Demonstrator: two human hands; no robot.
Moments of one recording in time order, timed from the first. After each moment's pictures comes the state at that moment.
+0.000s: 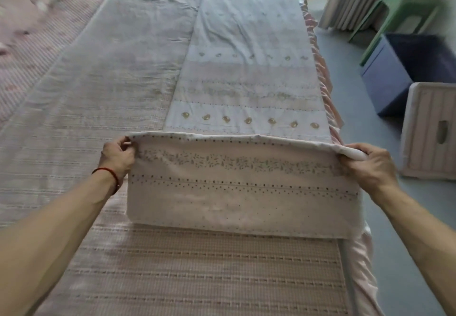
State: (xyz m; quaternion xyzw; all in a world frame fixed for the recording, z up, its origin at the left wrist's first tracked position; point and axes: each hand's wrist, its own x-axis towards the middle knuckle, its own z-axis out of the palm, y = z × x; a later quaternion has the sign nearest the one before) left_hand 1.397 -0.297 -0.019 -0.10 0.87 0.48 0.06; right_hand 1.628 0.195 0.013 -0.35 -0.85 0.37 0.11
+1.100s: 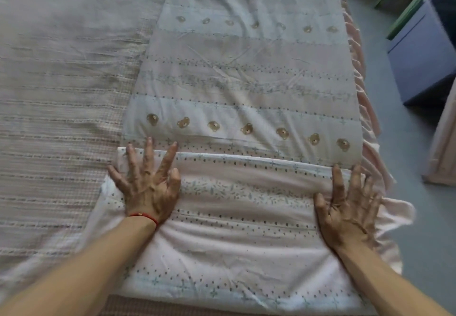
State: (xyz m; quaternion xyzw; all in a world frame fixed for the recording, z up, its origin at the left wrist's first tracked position) left_hand 1.372 -0.165 -0.173 0.09 0.99 0.03 0.05; right_hand 1.565 0.201 -0.186 -0.31 -0.95 0.07 -0.02
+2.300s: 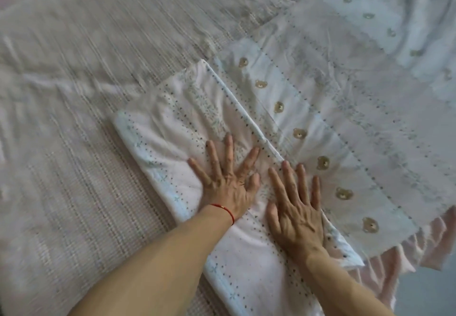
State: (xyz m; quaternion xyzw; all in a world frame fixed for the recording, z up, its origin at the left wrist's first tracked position) left_hand 1.495 0.034 -0.169 -0.21 0.97 0.07 0.08; right_hand 1.464 0.208 -0.172 0.29 -0.95 0.12 -0.08
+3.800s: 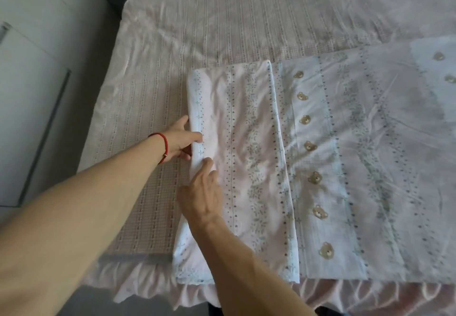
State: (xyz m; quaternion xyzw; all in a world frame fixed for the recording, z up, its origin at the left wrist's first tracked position) left_hand 1.560 -0.012 -0.037 -0.63 0.58 0.52 -0.01; right_hand 1.537 0.144 -0.049 0.34 -0.79 0.27 -0.43
